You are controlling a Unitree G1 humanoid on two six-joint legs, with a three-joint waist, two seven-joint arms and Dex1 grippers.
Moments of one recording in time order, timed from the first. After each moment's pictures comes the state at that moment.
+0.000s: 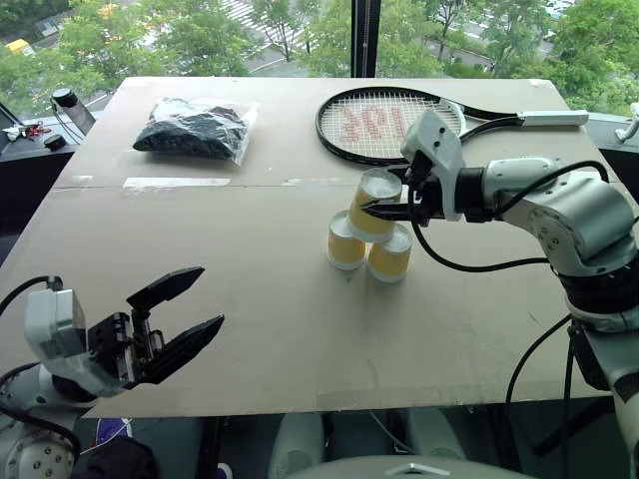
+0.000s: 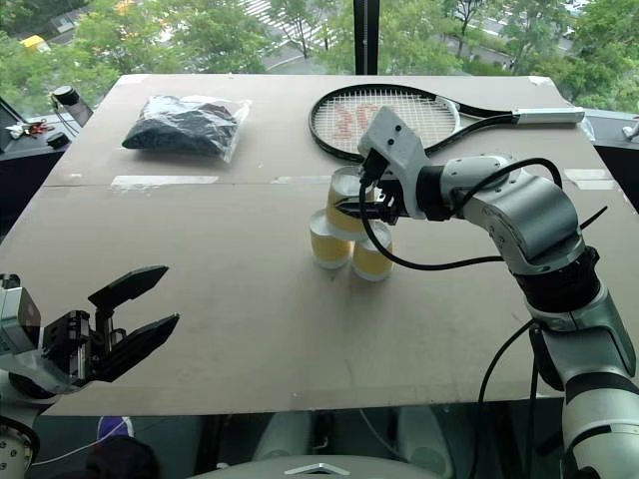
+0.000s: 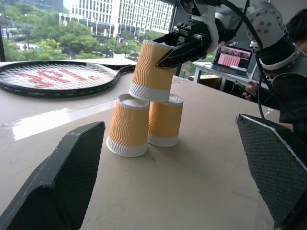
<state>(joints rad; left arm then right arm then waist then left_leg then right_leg) 0.36 0.58 0.63 -0.39 -0.94 0.27 -1.26 -0.92 -0.59 0.27 -0.27 0.50 0.98 0.76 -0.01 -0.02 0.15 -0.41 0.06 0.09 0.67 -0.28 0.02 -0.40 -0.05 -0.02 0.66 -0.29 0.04</state>
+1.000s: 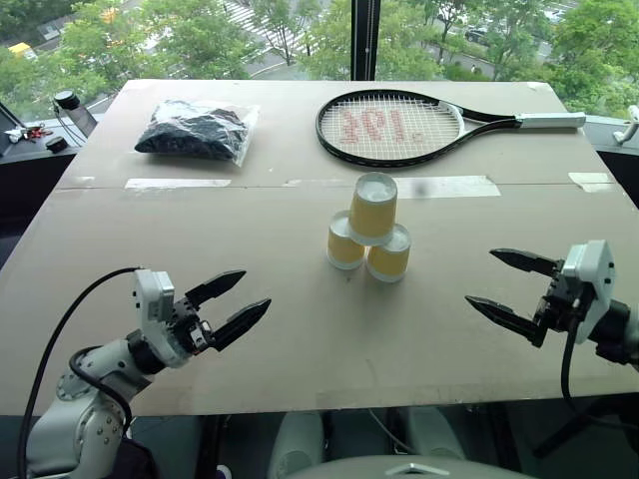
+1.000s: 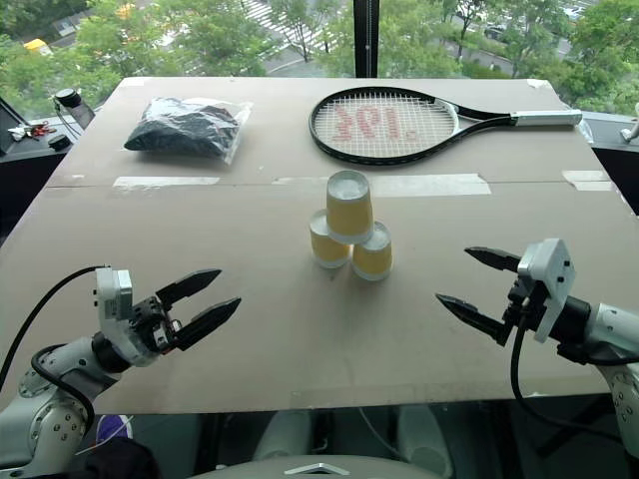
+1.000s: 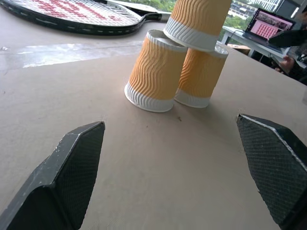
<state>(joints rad) 0.26 0.62 0.38 -0.30 -0.71 0.33 -1.01 0.28 -0.63 -0.41 -0.59 0.55 0.42 0.98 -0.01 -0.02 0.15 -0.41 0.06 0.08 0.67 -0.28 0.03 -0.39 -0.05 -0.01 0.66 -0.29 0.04</state>
